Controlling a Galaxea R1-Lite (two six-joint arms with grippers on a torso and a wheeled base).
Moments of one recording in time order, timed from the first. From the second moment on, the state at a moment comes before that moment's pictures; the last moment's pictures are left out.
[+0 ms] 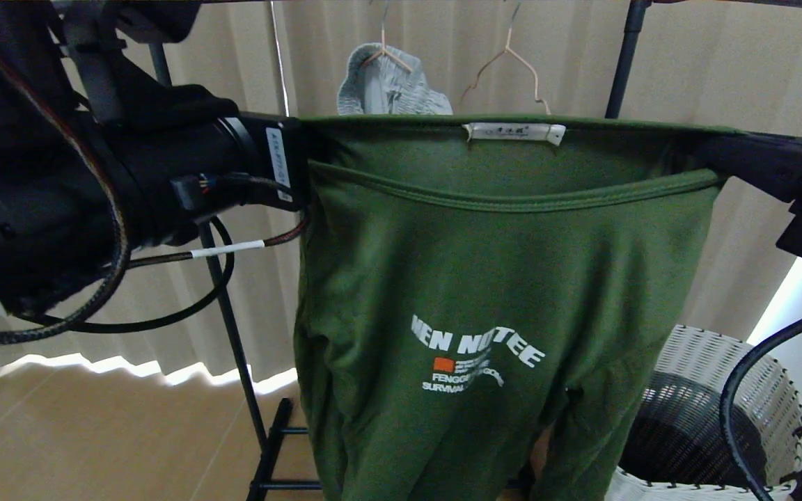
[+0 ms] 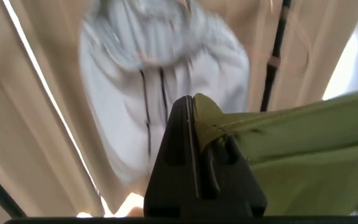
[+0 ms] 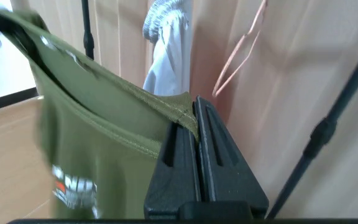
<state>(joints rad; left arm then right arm) -0.70 1.47 -1.12 -0.37 0.25 0.06 0.54 1.20 -0.91 -0.35 0.00 -0.02</state>
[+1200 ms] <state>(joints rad) -0.71 1.69 -1.33 -0.43 0.40 0.09 0.64 0.99 -0.88 -0.11 0.00 -0.03</state>
